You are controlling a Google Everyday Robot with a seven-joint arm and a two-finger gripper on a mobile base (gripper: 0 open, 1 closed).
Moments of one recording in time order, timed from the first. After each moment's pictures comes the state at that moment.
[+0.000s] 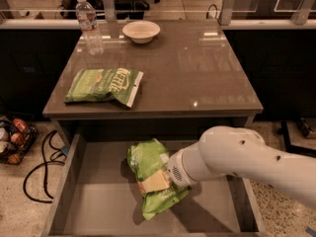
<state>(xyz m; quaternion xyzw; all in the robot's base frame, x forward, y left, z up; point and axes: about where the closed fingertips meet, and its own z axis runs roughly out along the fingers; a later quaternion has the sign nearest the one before) 0.425 -0.009 0.665 -0.30 0.91 0.22 0.19</state>
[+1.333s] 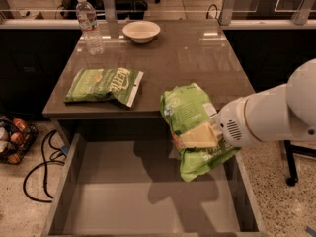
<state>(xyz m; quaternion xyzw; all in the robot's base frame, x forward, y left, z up) 0.444 -0.103 0.845 -0.29 0.89 0.17 0.30</state>
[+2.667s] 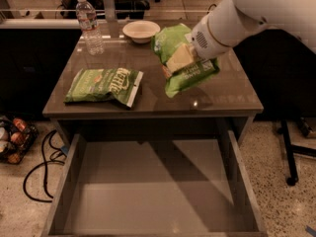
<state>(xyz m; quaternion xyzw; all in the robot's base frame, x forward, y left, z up) 0.614 -0.088 0.918 -0.28 0.90 0.11 0.31</state>
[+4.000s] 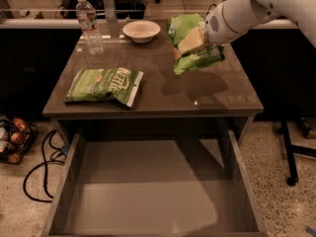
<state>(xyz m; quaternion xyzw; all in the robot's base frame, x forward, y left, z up) 0.687 -0.123 0.921 -0.22 0.91 0.16 0.32</state>
